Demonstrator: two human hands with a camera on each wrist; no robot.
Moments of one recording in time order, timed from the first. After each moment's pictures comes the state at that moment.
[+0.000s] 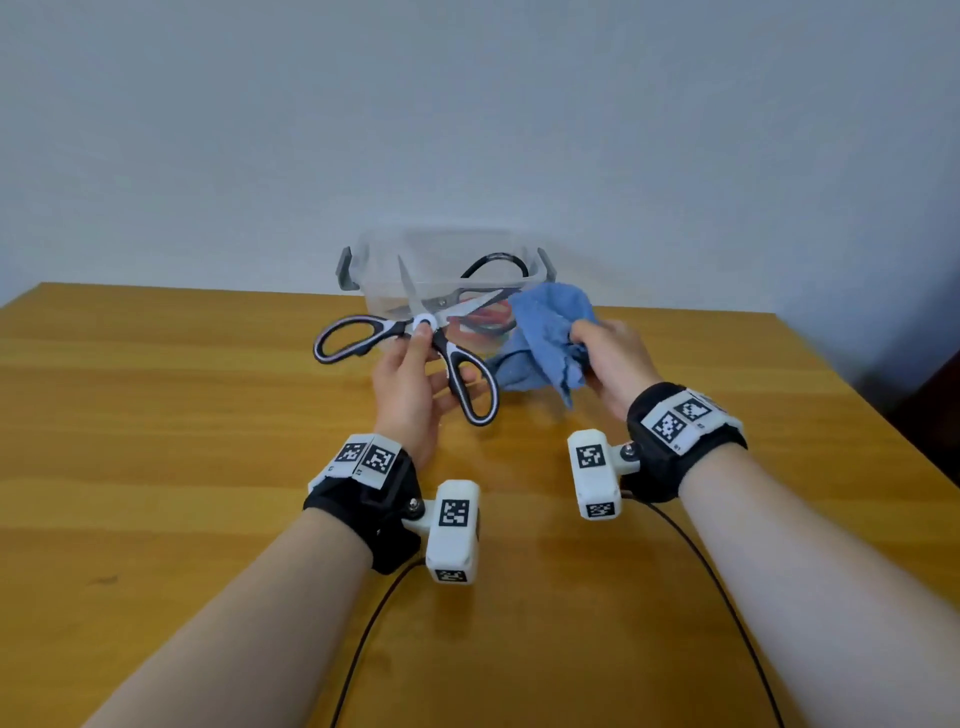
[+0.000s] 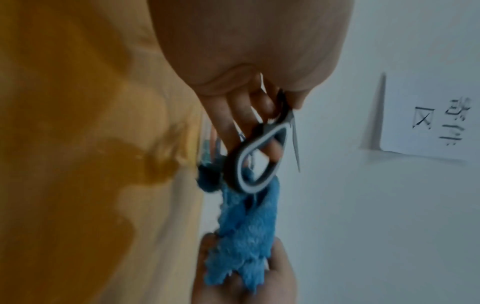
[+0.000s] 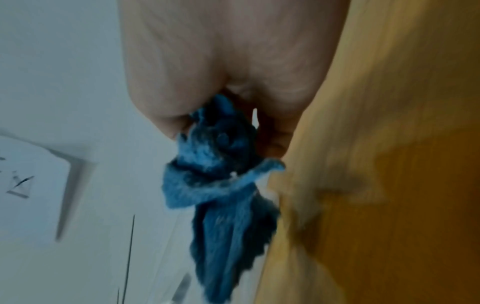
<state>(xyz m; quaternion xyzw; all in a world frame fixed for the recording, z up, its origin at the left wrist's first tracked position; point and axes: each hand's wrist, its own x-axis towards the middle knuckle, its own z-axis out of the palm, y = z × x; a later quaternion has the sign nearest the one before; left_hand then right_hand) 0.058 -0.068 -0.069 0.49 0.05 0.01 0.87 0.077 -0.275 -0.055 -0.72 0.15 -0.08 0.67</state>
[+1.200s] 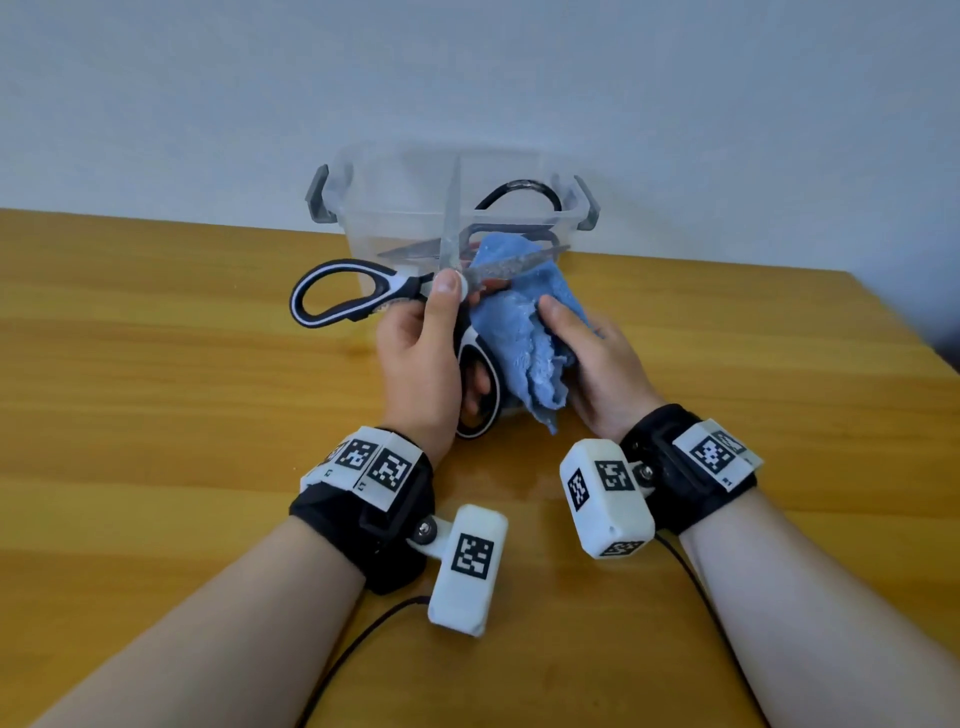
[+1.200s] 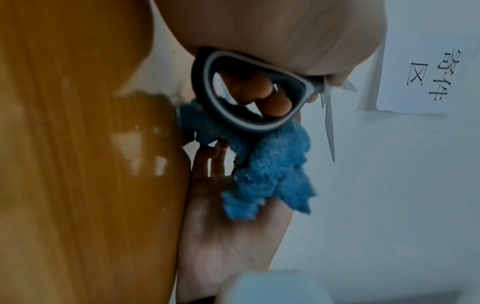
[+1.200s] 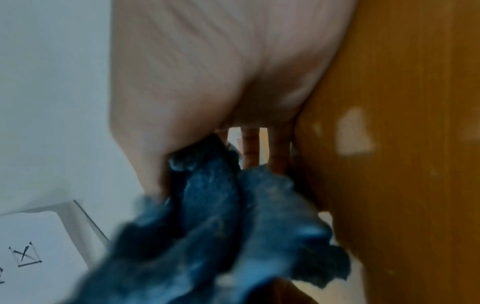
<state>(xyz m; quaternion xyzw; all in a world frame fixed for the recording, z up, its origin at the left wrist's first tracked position) 0.076 -0.084 -0.099 0.58 -0.06 0.13 0.80 0.086 -0.235 -0.106 -0.60 -0.01 0.02 0.80</state>
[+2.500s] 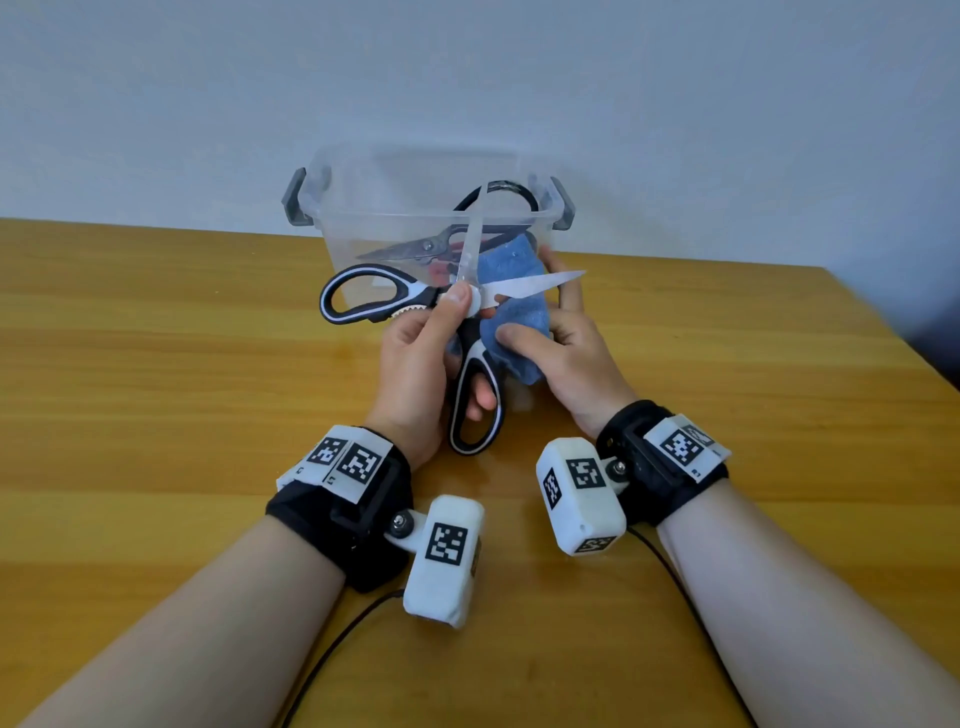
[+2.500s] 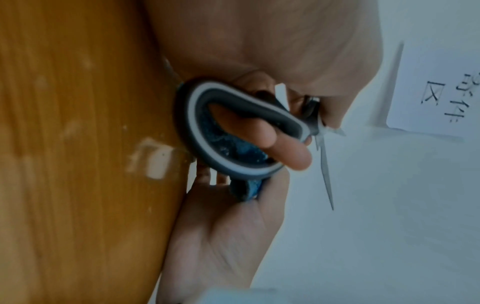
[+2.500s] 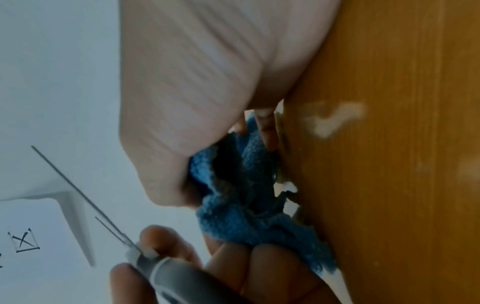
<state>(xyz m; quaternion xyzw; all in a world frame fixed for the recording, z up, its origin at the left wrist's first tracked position) 0.078 -0.082 -0.100 0.56 -0.10 -0.03 0.82 0.100 -0.243 -0.119 -0.77 -0.10 -0.12 0.62</state>
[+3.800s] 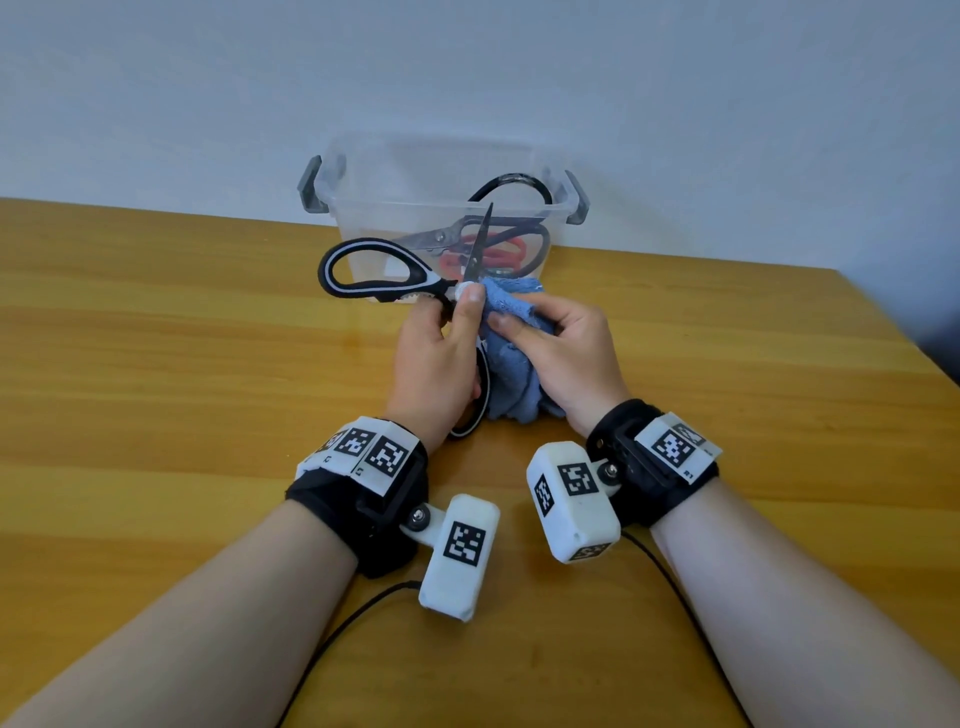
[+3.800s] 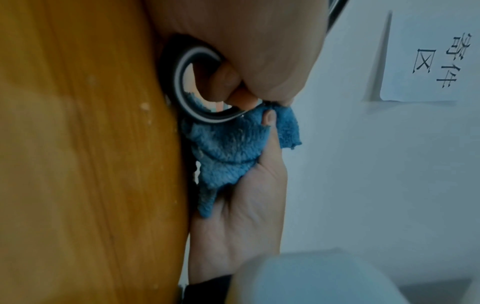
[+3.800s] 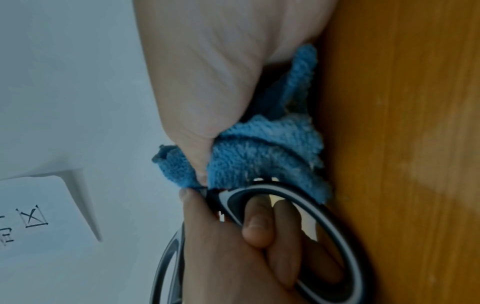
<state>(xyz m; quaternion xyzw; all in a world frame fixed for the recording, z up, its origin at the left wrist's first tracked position) 0.094 -0.088 -0.115 0.73 -0.05 0.11 0.67 0.086 -0.222 -0.108 -0.72 -0.06 -0.14 0.67</state>
